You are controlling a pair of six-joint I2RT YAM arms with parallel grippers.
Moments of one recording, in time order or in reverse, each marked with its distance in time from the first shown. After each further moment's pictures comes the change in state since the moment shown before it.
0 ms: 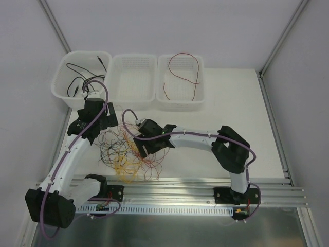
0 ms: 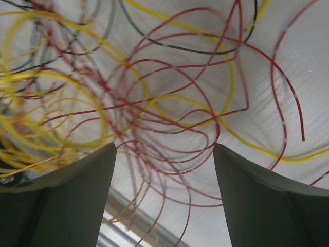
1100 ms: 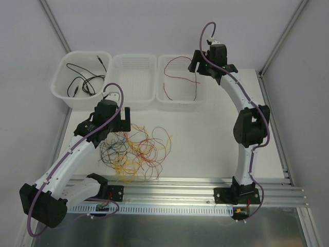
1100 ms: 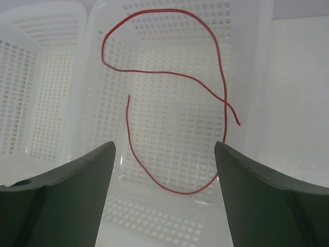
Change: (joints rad) left arm -0.212 0.006 0.016 0.000 0.067 0.065; right arm -0.842 0.212 0.615 0.063 -0.097 -0.145
